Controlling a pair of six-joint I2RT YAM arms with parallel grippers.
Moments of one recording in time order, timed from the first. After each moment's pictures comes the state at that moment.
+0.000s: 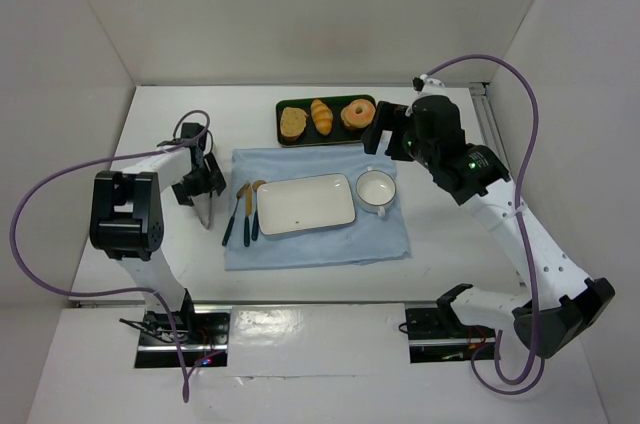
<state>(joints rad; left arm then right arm) 0.00 1.78 1.13 -0.61 -0.21 -0.49 0.50 1.17 1.34 -0.64 0.16 0.49</state>
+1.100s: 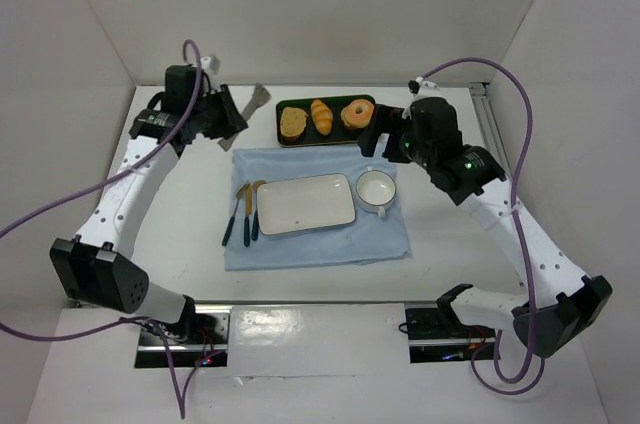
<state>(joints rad) -0.15 1.44 1.50 -0.71 0.10 -0.44 0.49 1.18 1.31 -0.61 0.11 0.49</state>
